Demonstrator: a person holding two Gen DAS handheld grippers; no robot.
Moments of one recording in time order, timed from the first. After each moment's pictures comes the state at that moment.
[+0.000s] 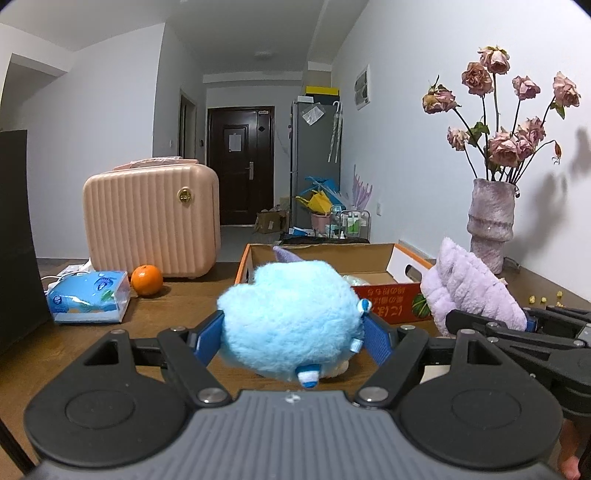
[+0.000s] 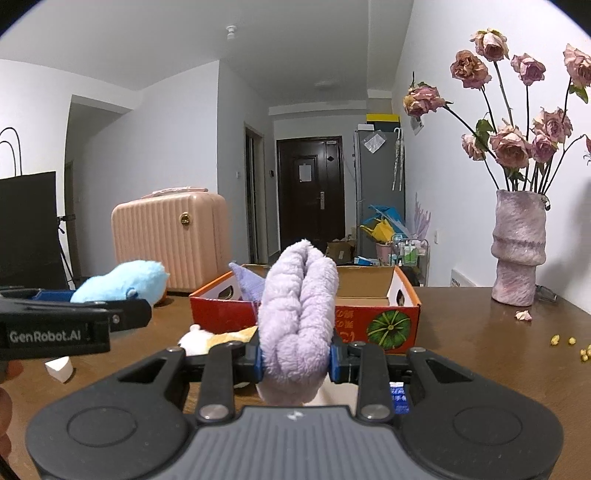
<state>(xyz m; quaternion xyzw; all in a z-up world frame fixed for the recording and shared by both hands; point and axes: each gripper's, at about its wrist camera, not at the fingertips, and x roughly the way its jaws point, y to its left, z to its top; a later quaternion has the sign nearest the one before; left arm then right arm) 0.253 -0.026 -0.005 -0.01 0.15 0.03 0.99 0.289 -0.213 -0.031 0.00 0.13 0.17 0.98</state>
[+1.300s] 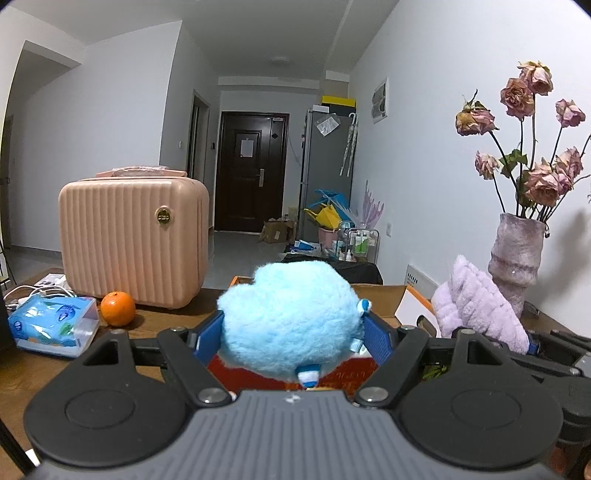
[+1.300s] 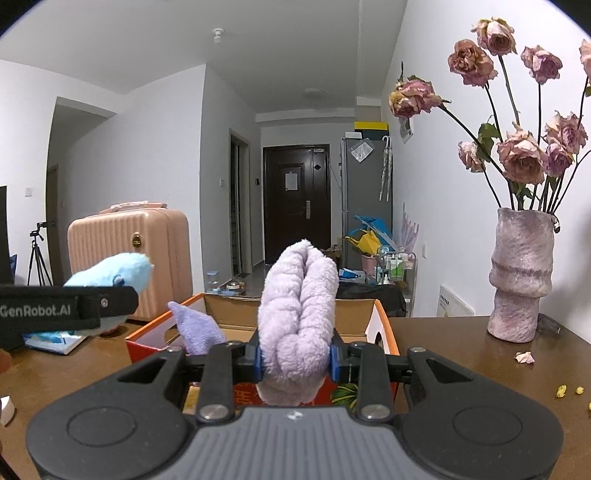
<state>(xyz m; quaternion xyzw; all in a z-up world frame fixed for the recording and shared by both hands) 0.357 -0.036 0.017 -0.04 0.13 0.04 0.99 0.395 -0.223 -0.014 -0.01 0.11 0.15 0.98</state>
